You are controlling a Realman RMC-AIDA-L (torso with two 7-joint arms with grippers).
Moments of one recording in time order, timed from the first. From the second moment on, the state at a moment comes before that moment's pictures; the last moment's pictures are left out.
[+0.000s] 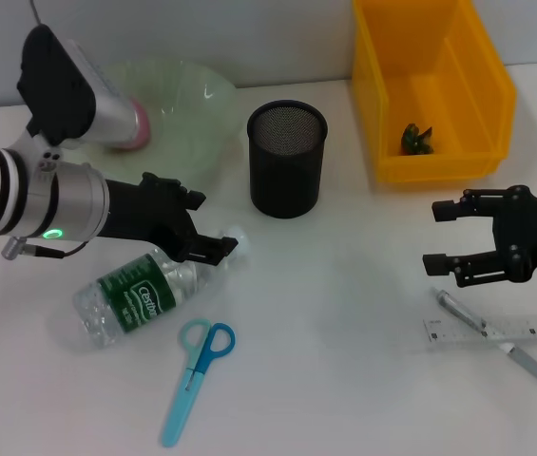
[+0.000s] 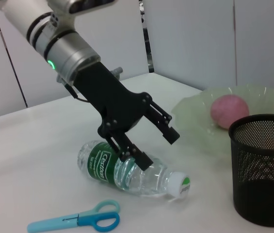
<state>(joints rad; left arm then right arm) -0.59 -2.07 1.44 1.04 2.17 1.10 -1.96 0.50 1.91 -0.70 -0.63 -2.03 -1.65 1.30</state>
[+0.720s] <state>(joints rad) -0.70 -2.07 1.44 0.88 2.17 1.03 -1.97 0.50 1.91 -0.70 -0.64 -2.03 -1.64 1.31</state>
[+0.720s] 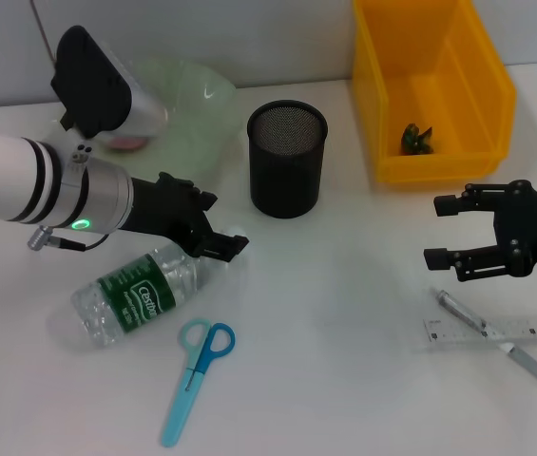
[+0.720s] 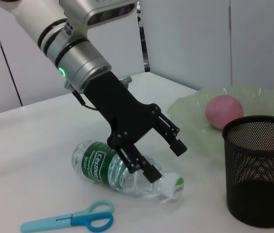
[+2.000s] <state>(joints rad) -0.75 -2.08 1.51 0.79 2.16 0.98 -1.95 0.51 1.91 -0.70 -0.66 -2.05 -1.63 1.33</state>
